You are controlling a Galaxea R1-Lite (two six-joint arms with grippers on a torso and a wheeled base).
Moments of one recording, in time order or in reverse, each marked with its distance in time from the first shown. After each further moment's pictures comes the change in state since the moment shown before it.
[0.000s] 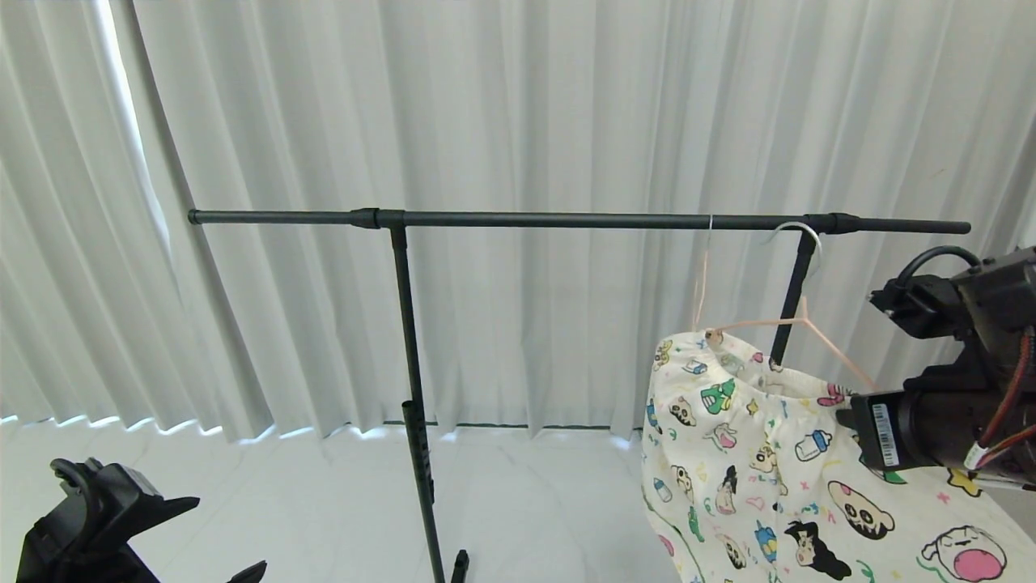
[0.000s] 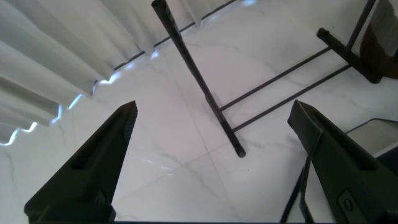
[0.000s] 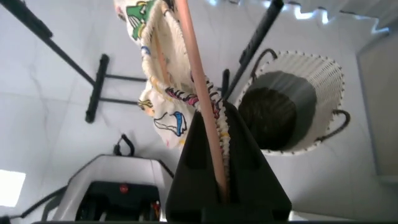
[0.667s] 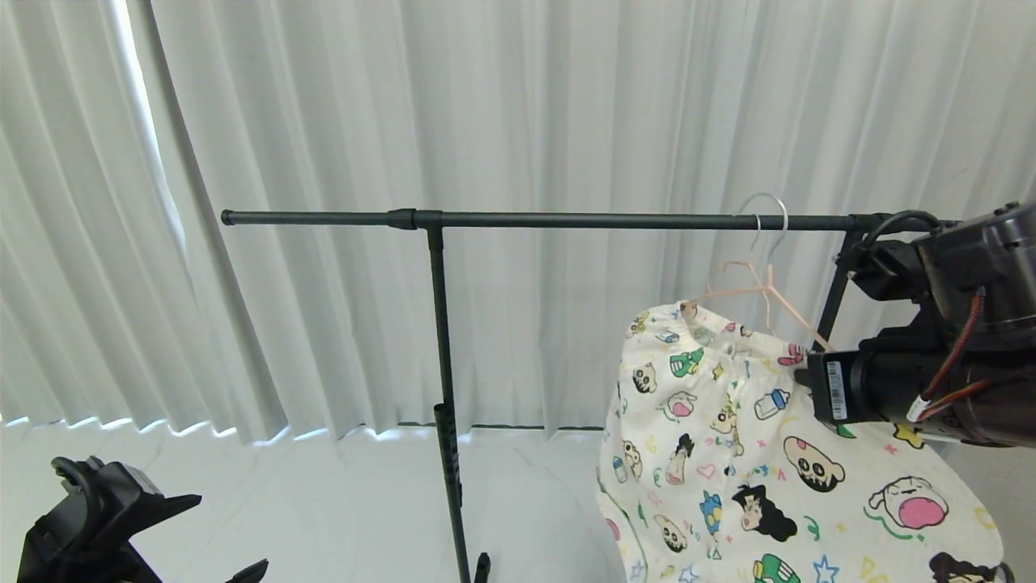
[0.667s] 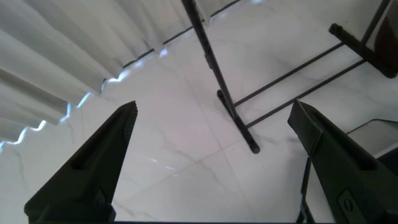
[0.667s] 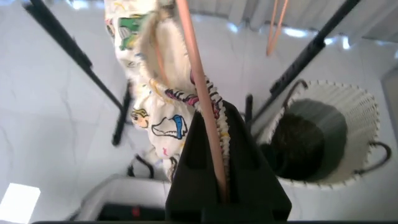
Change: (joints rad) left arm -0.002 -0.002 -0.003 0.000 -0.001 0.000; right arm 0.026 0.078 -0.070 -0.117 -0.002 0.001
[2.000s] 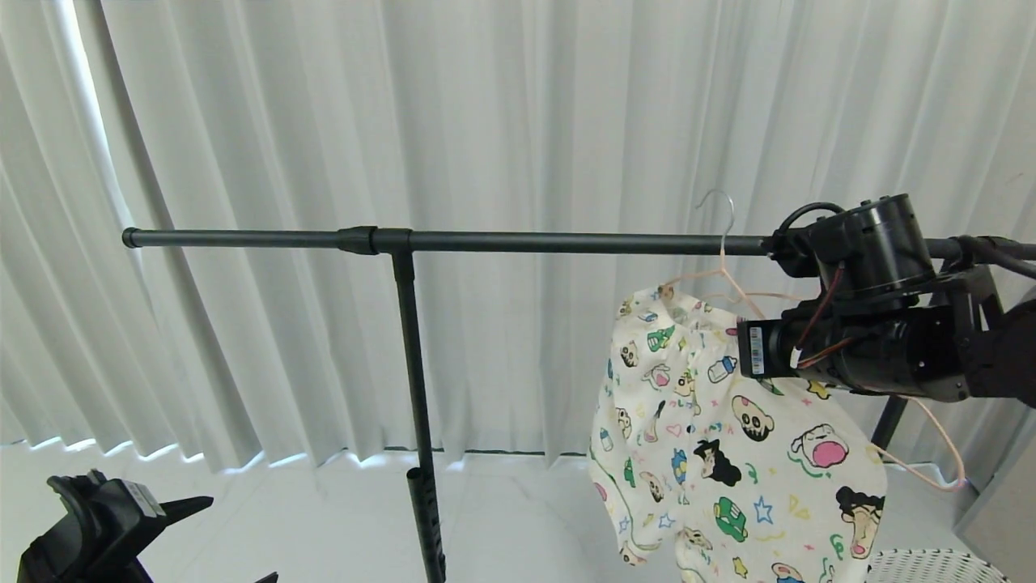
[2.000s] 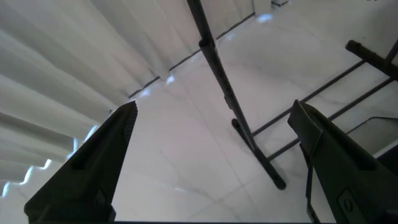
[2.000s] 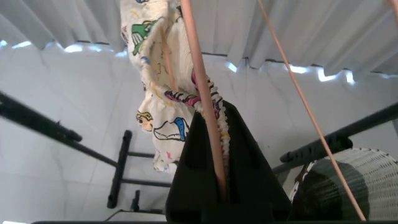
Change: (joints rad) left arm -0.078 -0.083 0.032 0.000 0.003 0.007; right arm -0.037 0.215 -0.112 -0.126 -0.017 -0.010
